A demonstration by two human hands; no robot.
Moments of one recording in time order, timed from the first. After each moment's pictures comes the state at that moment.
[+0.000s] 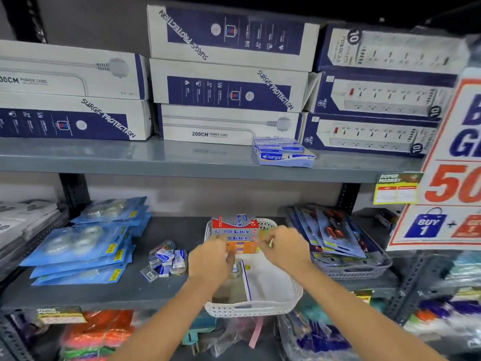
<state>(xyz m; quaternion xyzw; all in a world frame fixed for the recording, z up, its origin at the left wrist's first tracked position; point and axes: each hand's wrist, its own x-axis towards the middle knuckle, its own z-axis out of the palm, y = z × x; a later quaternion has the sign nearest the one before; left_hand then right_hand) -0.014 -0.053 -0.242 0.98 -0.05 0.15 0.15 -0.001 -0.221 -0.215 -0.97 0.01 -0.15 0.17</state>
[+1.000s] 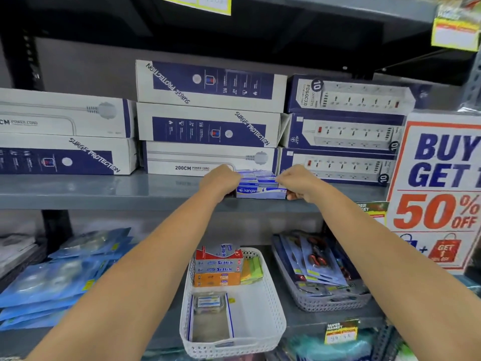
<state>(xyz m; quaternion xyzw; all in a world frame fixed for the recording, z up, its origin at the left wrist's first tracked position) 0.063 -0.107 -0.032 0.92 -0.01 0.12 0.37 0.050 -0.283 -0.018 -0.89 0.05 -0.08 0.46</state>
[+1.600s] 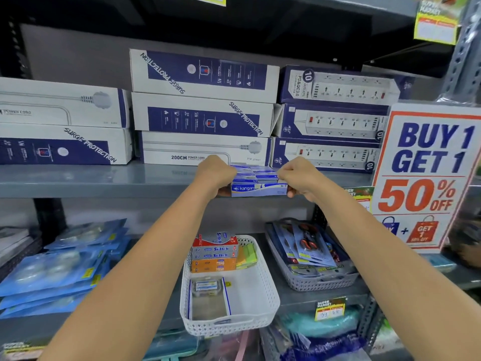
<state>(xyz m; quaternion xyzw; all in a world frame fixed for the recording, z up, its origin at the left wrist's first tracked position) 0.025 -0.099 -0.035 0.82 -0.01 0.09 0.57 -0.001 -0.283 -0.026 -0.89 0.02 -0.12 0.44</state>
